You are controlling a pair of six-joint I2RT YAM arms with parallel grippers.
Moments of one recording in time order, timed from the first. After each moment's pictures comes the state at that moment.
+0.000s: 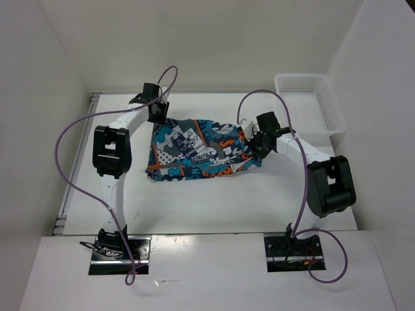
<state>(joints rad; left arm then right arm) -0.14 2.25 1.83 -0.51 0.03 0.07 0.26 1.63 1.10 -0.51 -0.15 -0.53</state>
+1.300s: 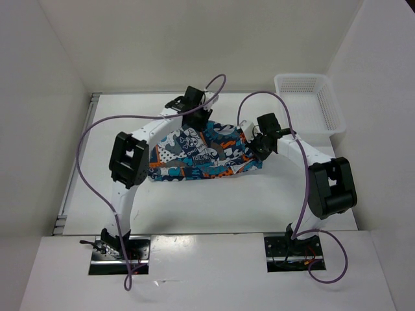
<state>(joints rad) -0.48 2.14 1.89 -0.56 0.09 0.07 0.26 1.61 1.07 -0.52 -0.15 -0.55</state>
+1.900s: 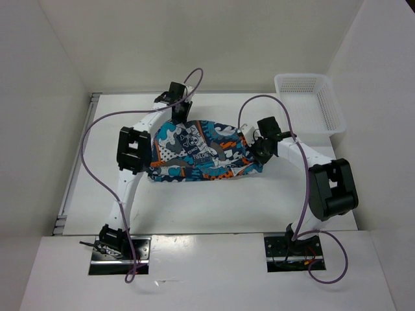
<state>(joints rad) -0.29 2.56 2.27 -0.60 0.03 0.07 0.26 1.60 1.02 -0.51 -0.15 -0.54</state>
